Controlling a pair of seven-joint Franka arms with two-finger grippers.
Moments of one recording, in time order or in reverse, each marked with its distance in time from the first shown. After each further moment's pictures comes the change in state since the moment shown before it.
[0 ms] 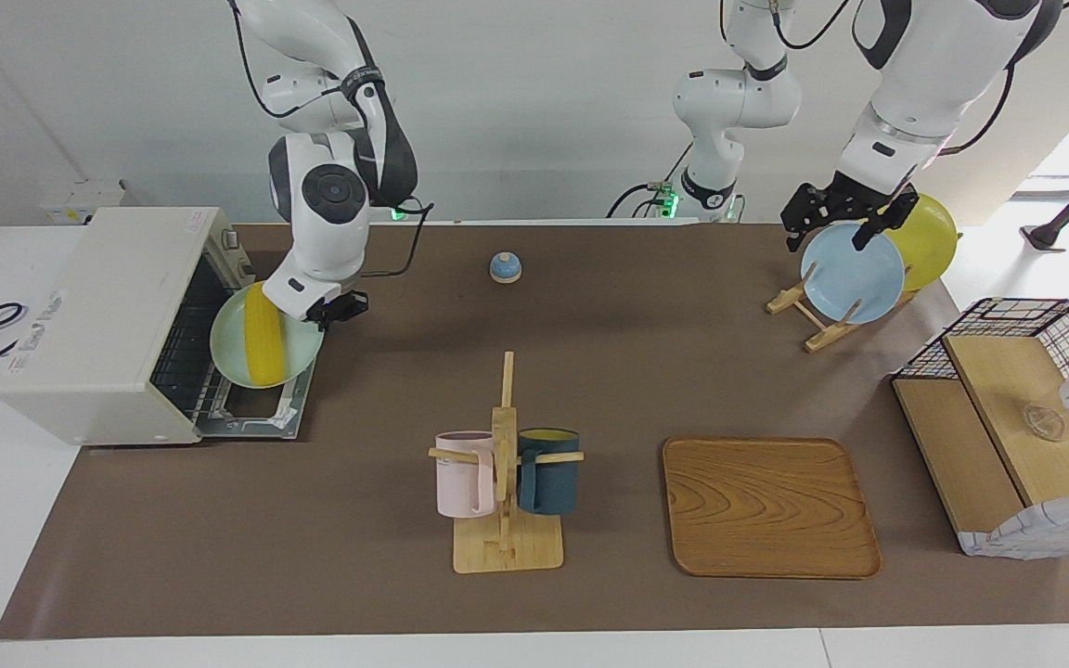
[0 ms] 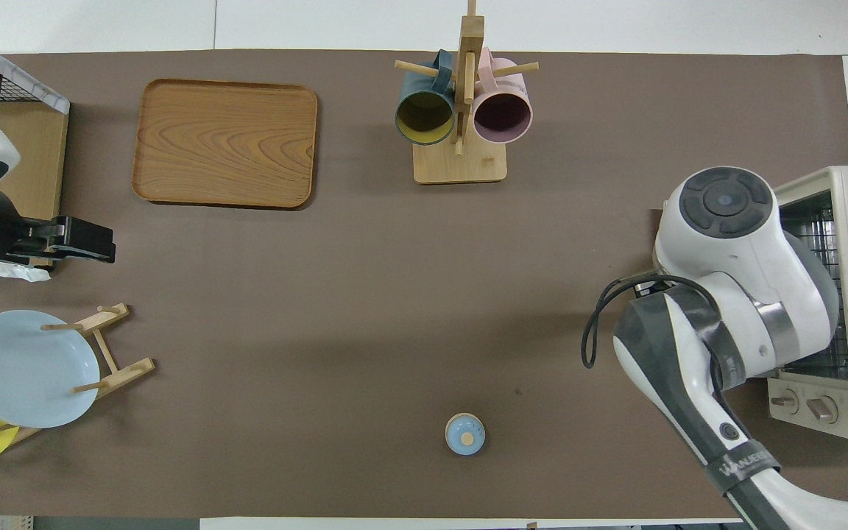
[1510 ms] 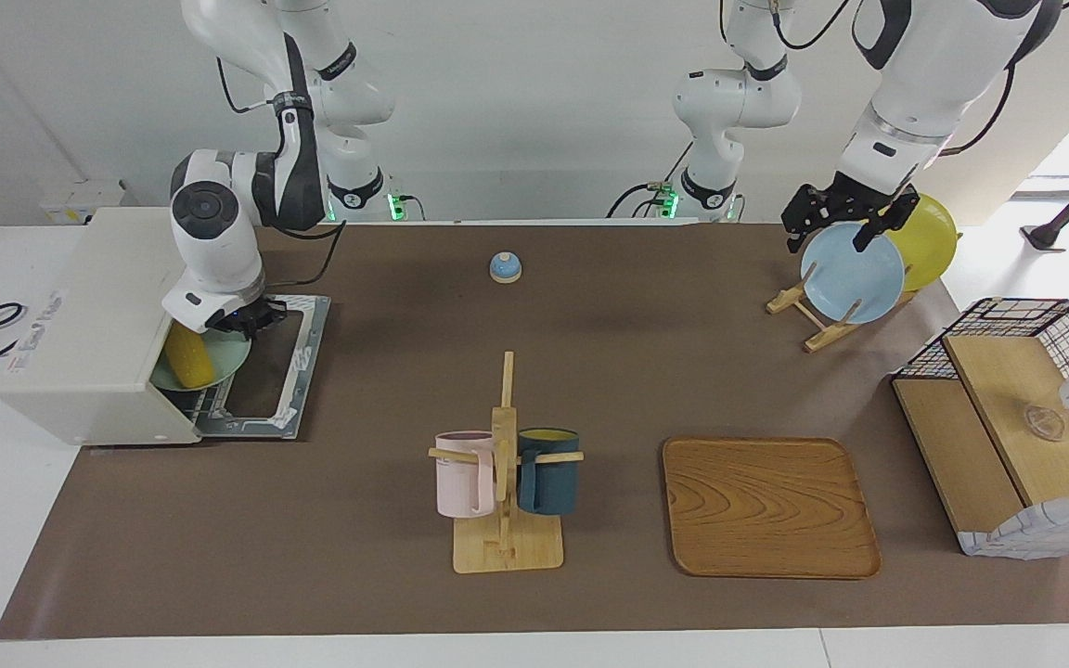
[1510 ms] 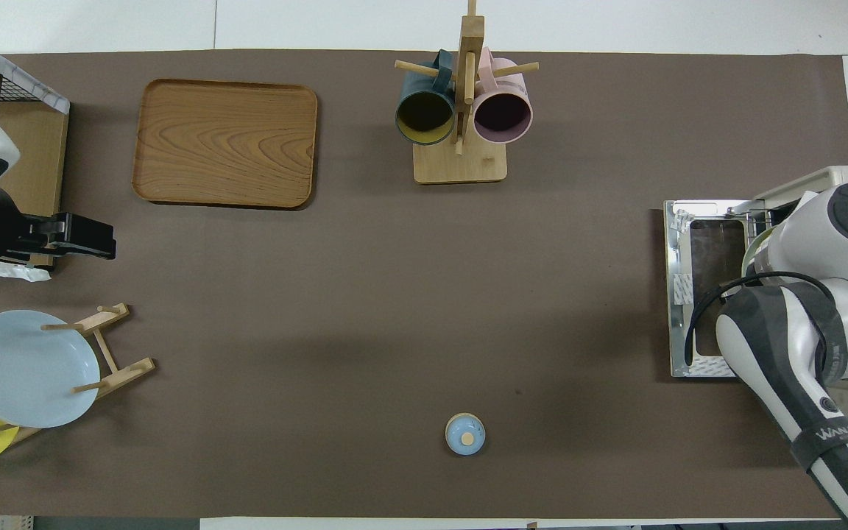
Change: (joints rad) left arm 0.010 0.005 -0.008 0.000 0.000 0.023 0.000; right arm -0.235 -0.030 0.000 -0.126 0.006 0.149 -0.201
